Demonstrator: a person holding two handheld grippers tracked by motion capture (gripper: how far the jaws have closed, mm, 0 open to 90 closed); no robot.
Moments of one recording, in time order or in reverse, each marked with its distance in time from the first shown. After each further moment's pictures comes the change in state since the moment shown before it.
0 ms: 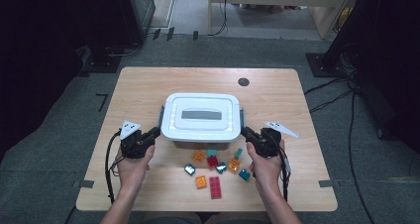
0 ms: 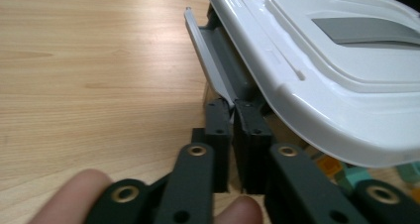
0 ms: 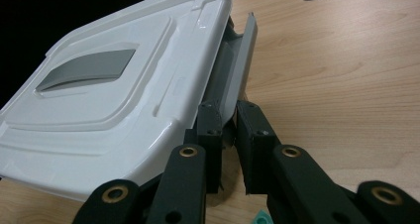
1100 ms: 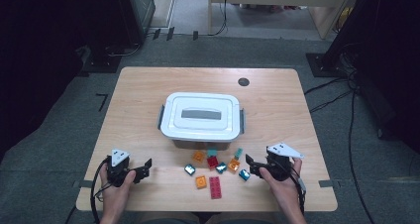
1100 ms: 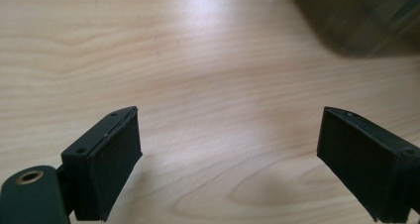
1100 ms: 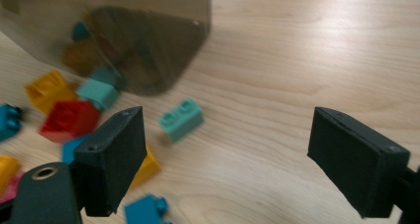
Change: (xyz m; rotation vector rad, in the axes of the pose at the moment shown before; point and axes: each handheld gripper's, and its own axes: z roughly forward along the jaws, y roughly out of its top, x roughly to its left) left arm 0.044 -0.081 -0.027 0.165 0.161 0.062; right arm -0.035 -0.047 -0.034 0.121 -0.066 -0.331
